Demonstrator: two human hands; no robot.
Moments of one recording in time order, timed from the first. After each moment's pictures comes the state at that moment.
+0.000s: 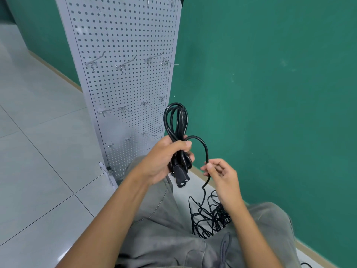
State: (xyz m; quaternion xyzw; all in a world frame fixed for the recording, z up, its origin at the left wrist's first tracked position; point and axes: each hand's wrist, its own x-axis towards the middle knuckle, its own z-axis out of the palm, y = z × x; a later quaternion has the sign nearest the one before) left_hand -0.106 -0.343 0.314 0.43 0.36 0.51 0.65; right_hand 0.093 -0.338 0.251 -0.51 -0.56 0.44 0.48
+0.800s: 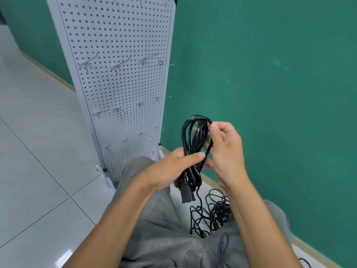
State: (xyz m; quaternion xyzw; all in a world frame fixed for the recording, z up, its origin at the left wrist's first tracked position) left_hand -0.083 -0.352 0.311 0.55 0.33 0.41 0.64; right_hand 0.049 -0.332 0.346 -0.46 -0.50 0.46 0.57
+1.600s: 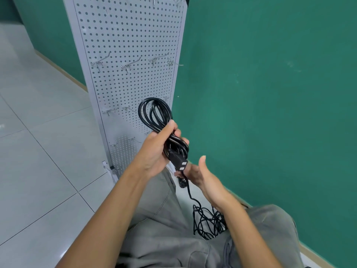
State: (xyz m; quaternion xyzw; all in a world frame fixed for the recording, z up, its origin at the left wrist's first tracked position) left_hand -0.125 -0.334 0.316 0.31 0.28 0.61 0.67; right_hand 0.057 -0.335 0.255 -0.49 -0.61 0.58 0.22
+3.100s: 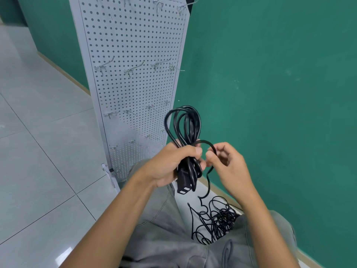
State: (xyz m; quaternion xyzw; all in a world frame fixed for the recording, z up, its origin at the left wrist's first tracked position) left_hand -0.106 -0.352 0.329 0.46 0.30 0.47 0.69; right_hand 0.081 -0.336 0.320 -0.49 -0.66 0.37 0.42
